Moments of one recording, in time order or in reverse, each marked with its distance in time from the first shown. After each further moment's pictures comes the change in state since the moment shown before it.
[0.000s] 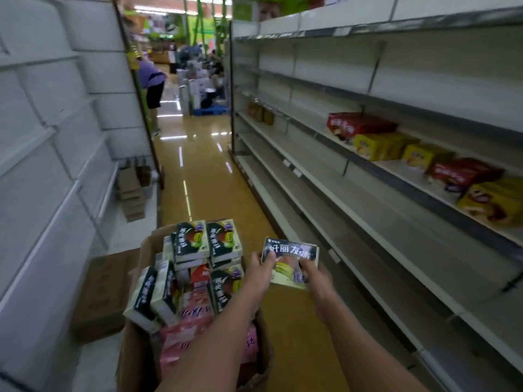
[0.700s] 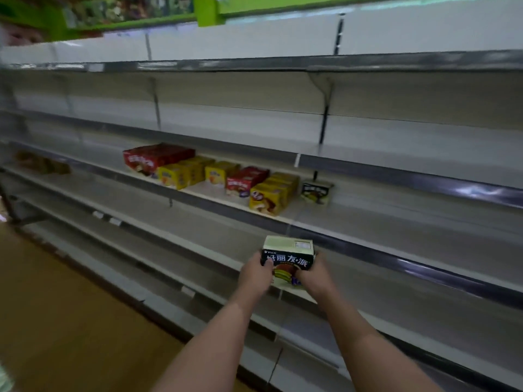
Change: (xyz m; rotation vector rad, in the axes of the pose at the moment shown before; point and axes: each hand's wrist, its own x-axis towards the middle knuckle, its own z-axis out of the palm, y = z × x) left_hand -0.050 0.093 0.311 0.416 -0.558 0.449; right_hand -0.044 -0.018 -0.317 -0.219 0.722 -0.007
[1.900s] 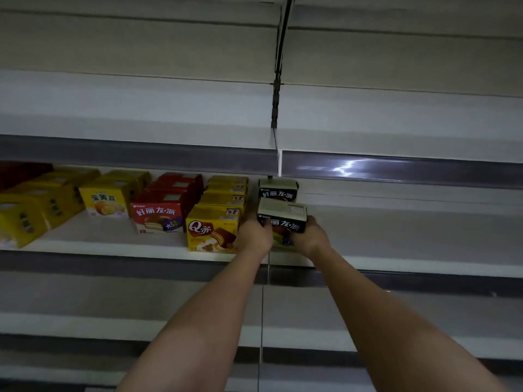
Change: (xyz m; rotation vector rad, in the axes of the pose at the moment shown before) left_hand 0.308 0.063 0.094 0.049 -0.179 0.278; right_hand 0.264 -0.024 -0.015 -0.175 0.432 0.127
